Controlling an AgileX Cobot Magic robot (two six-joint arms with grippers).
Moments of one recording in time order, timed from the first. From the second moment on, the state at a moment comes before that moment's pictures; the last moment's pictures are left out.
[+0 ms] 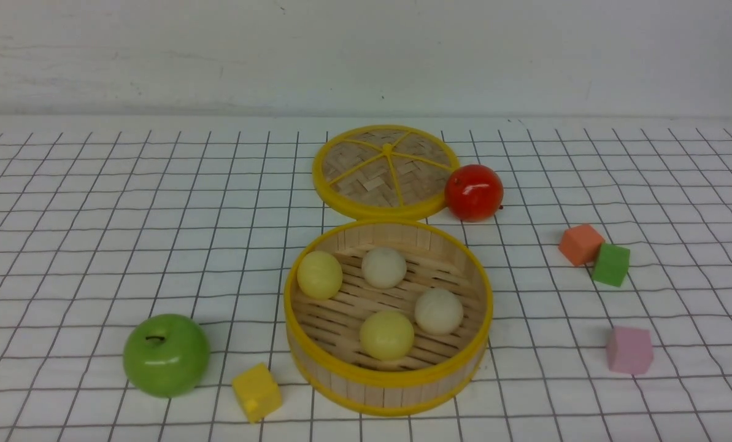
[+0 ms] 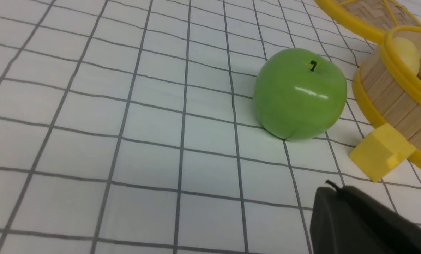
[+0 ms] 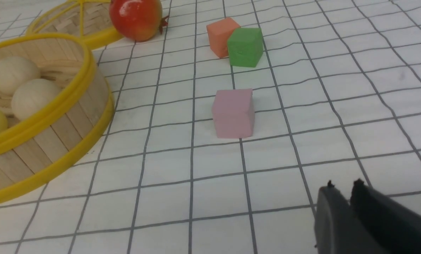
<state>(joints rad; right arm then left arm) 0.05 -0.01 0.02 0.01 0.39 0.18 -0.08 -0.01 0.03 -0.11 0.39 -0.21</state>
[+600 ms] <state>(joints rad) 0.05 -0.01 0.02 0.01 0.39 0.18 -0.08 -0.01 0.03 -0.11 0.39 -0.21</state>
